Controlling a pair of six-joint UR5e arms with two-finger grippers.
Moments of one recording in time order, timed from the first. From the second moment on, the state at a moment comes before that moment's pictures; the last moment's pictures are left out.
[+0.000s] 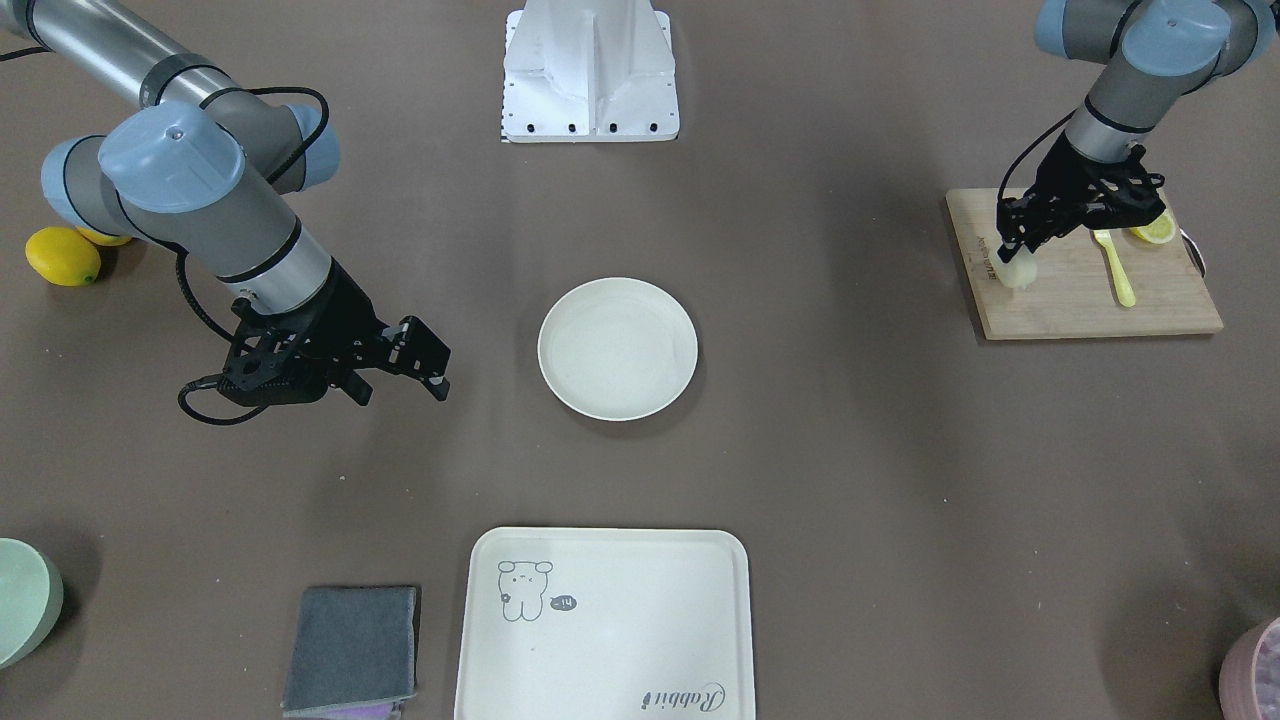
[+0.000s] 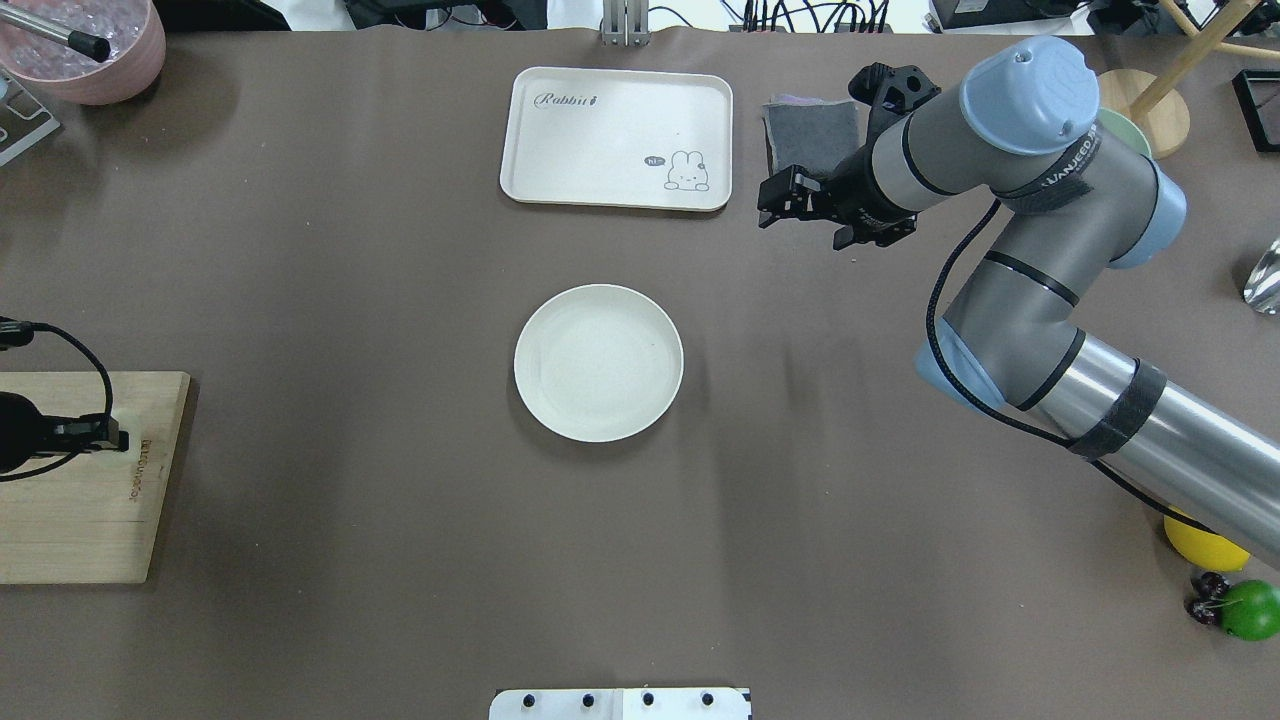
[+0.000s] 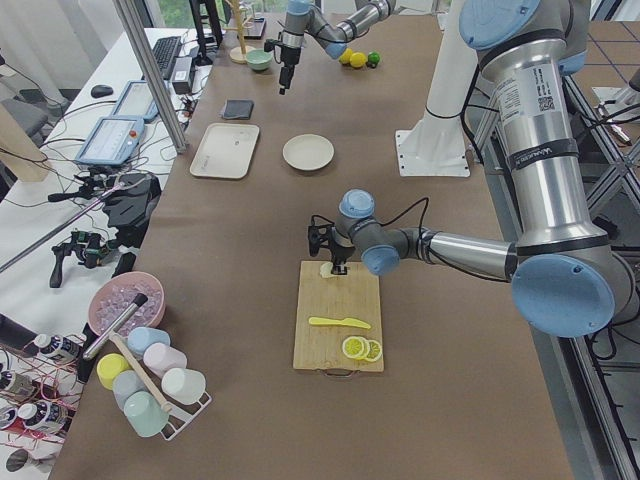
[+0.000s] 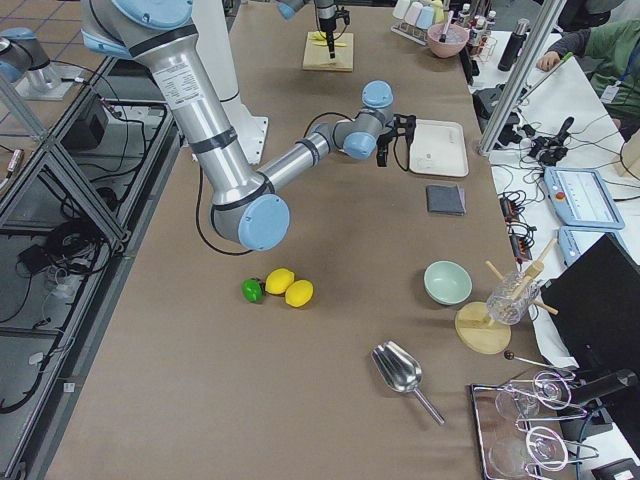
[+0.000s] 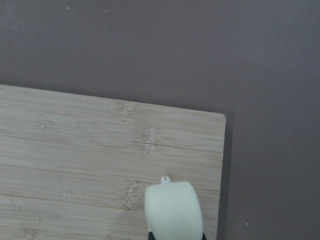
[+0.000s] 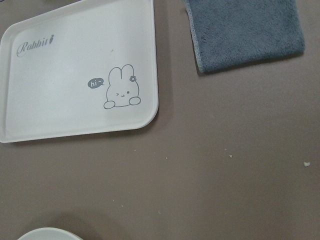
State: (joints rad) left arm -0.75 -1.29 -1.89 -2.35 -1.93 -1.20; right arm 0.82 -1.06 1.60 -1.08 2.06 1.29
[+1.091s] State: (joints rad) left arm -0.77 -1.90 -1.92 -1.86 -1.91 -1.15; right arm 0.81 -1.10 1.63 -1.08 2.05 1.29
